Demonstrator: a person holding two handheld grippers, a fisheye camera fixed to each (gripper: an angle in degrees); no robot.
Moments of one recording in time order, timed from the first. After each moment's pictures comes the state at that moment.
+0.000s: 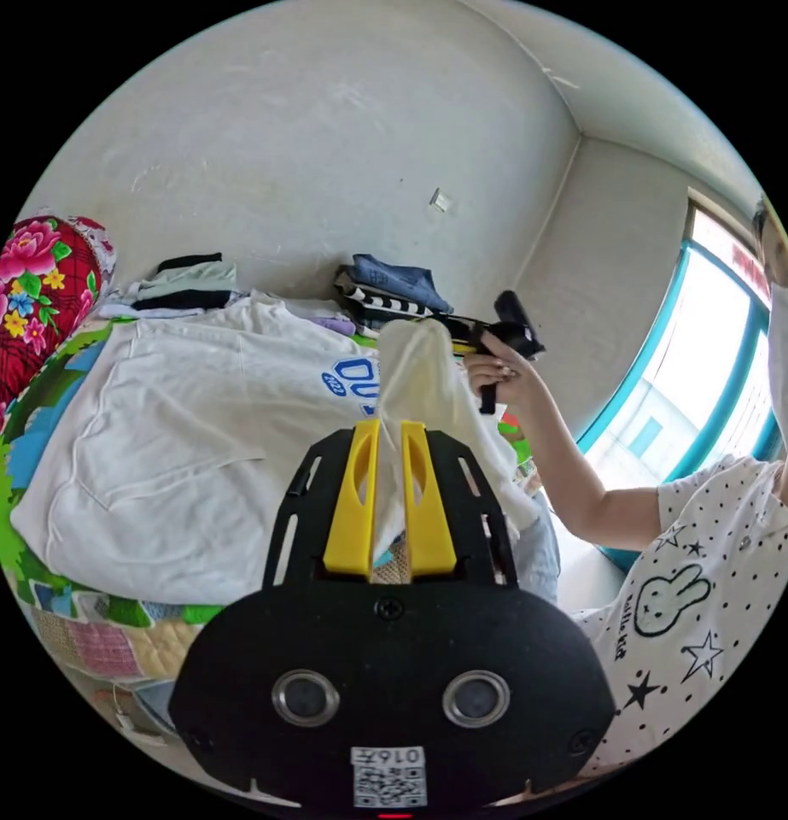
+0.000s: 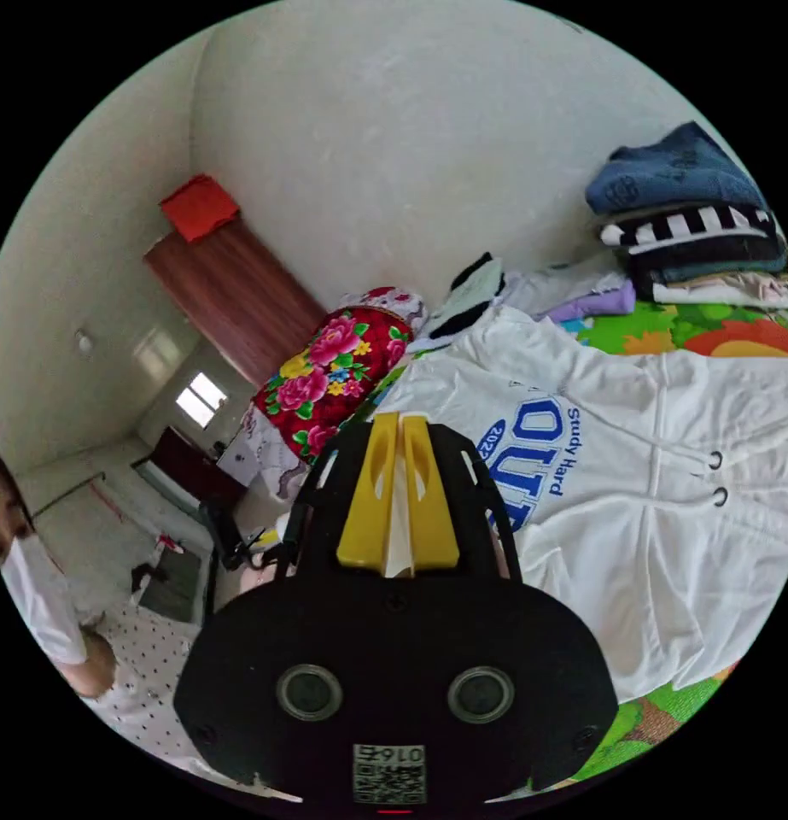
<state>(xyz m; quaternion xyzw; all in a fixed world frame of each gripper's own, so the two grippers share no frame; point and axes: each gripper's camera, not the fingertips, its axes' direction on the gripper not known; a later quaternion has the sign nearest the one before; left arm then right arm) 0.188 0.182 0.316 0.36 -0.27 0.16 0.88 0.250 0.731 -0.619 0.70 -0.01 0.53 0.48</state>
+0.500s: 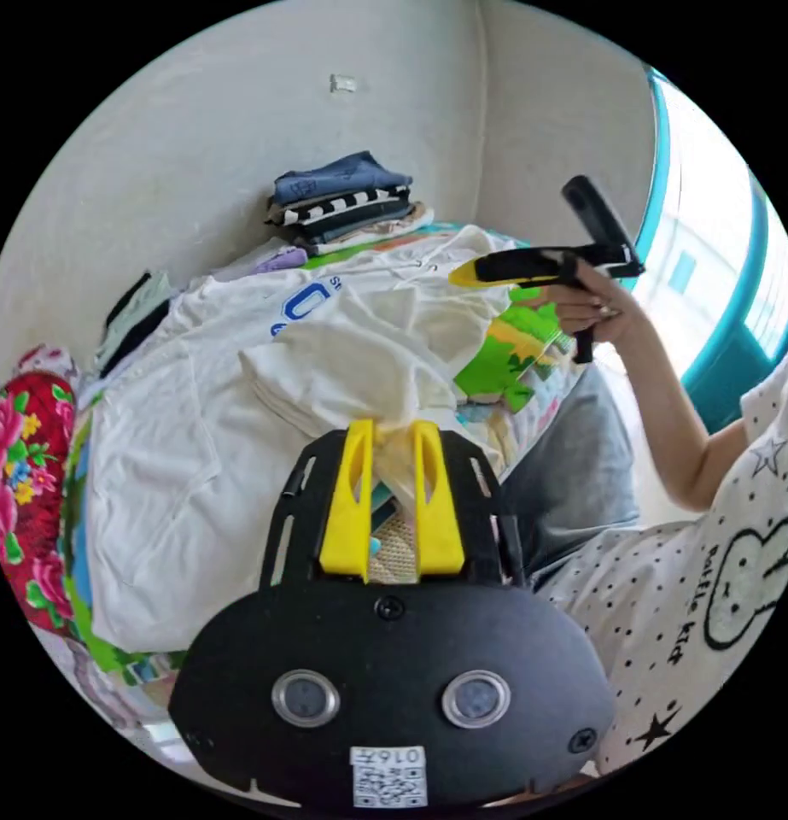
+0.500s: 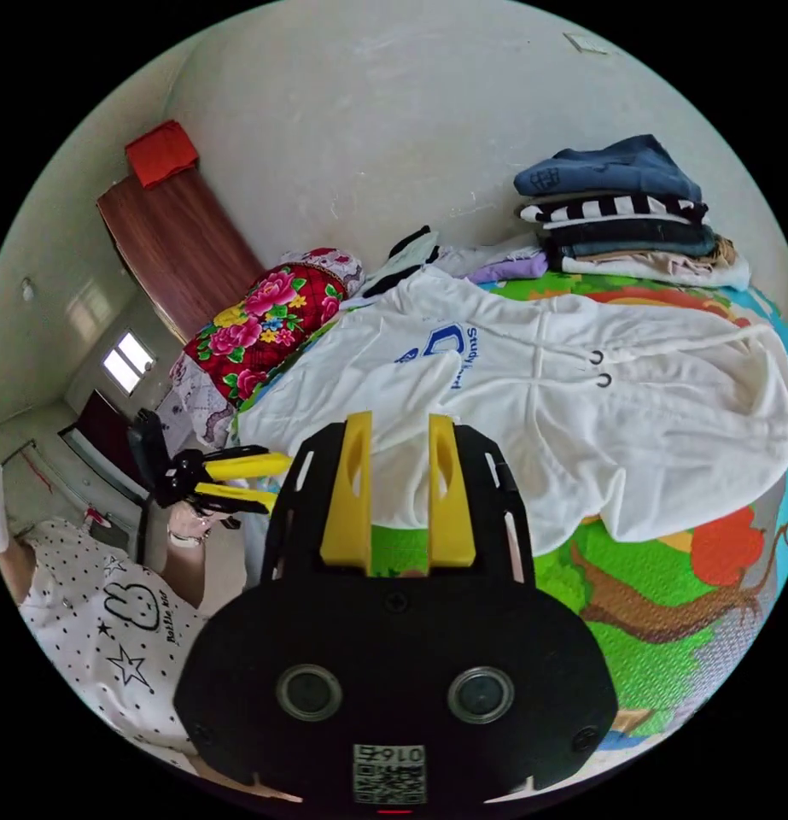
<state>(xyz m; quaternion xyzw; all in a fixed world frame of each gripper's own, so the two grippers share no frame) 0.243 0.101 0.431 0.14 -0.46 0.26 0.84 0.131 0.751 -0.516 0.66 0.08 0.56 0.50</state>
